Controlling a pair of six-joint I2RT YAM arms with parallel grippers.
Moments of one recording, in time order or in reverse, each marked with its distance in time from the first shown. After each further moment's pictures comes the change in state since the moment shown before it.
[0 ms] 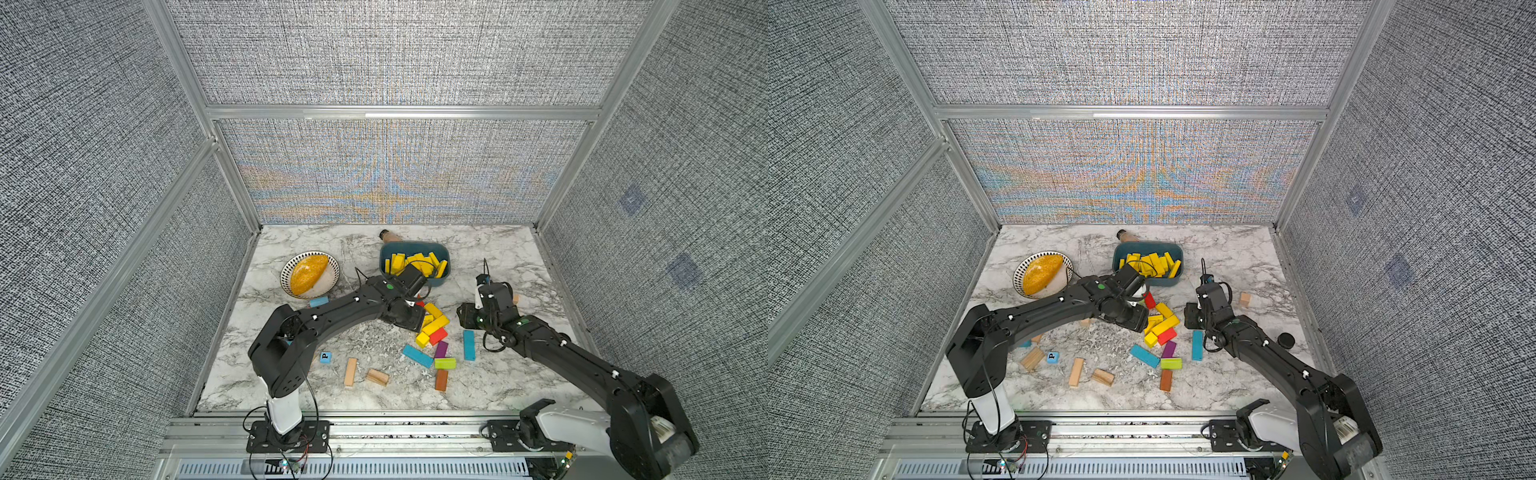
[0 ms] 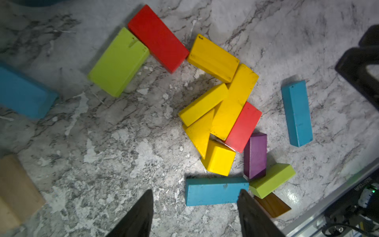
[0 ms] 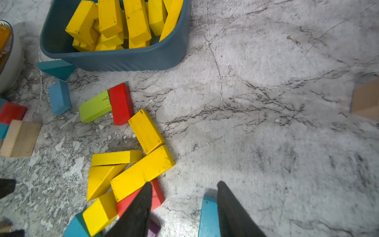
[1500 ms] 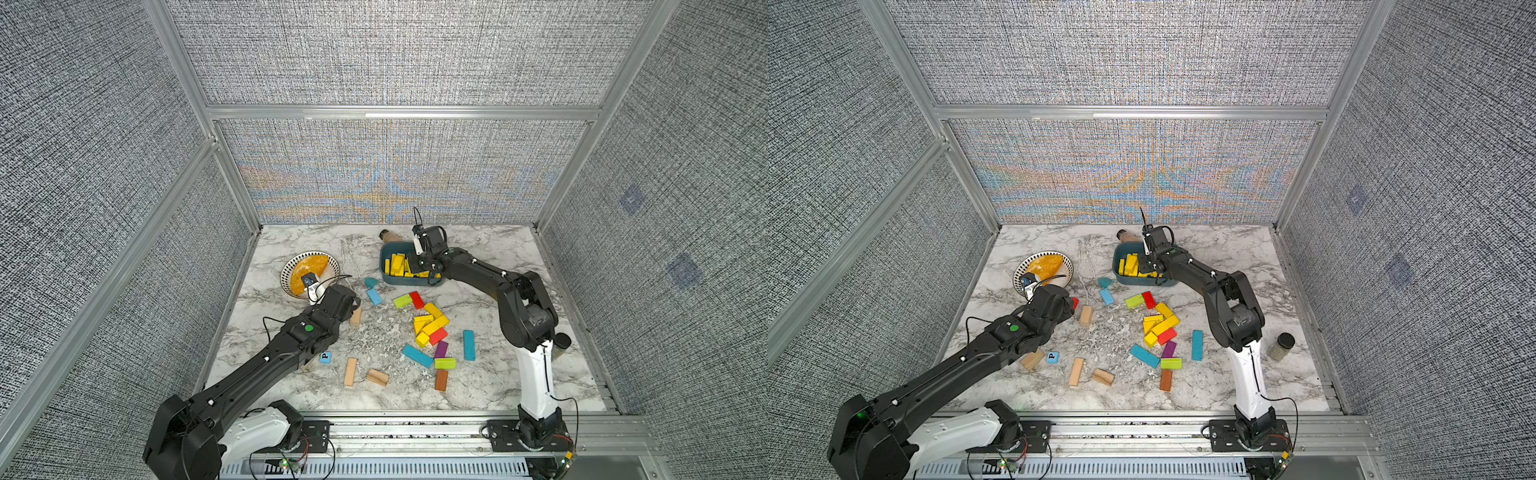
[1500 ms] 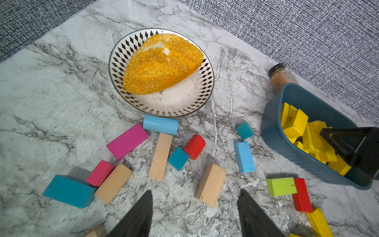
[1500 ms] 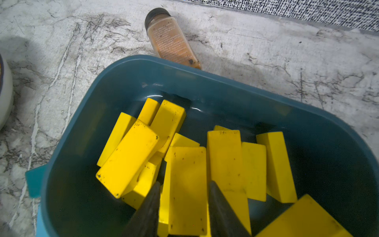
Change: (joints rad) left arm 0.234 -0.702 -0.624 0.273 -0.663 -0.478; right arm 0.071 0.935 1.006 -0.055 -0.017 -0.247
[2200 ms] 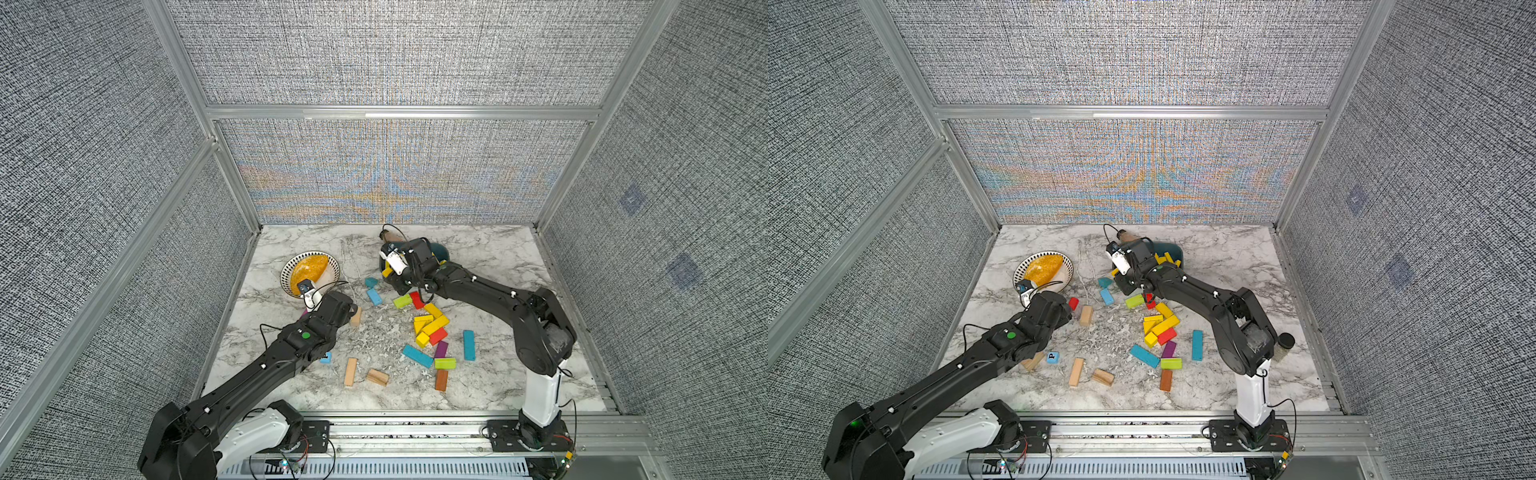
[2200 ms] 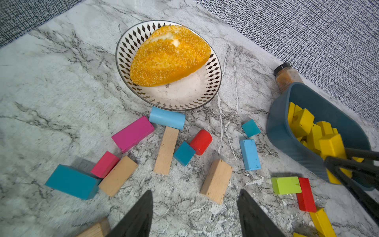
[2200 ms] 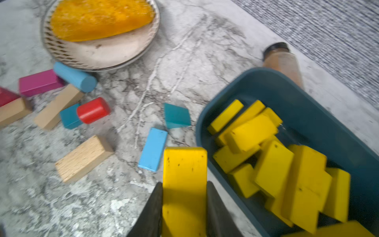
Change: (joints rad) left arm 0.000 -0.056 -0.072 0.014 -0.001 -0.042; right arm 0.161 -0.202 -0.190 0.037 -0.053 -0.251
